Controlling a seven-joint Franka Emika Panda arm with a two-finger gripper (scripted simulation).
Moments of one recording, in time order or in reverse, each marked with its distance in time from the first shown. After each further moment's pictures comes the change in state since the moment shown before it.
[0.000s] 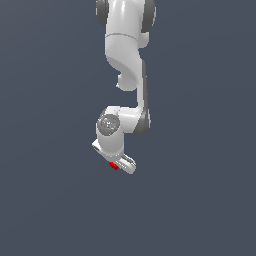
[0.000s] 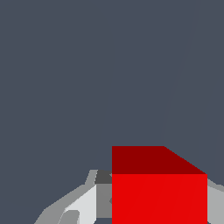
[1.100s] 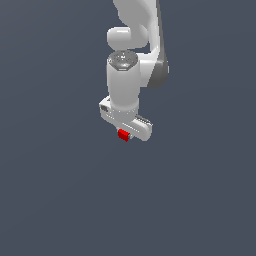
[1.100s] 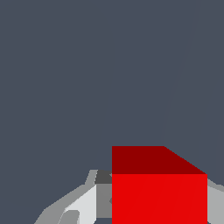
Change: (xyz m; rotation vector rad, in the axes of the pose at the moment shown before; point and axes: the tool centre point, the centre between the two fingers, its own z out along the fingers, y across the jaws) arm -0.074 -0.007 -0.159 0.002 0.001 0.000
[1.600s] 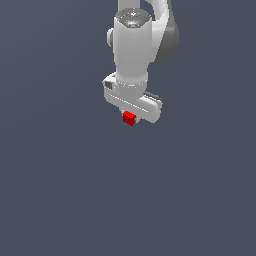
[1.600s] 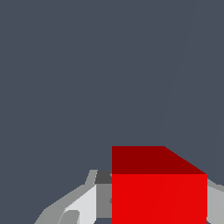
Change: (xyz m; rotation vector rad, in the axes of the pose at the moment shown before) arm -0.030 -0.004 -0.070 -0.001 0.002 0.000
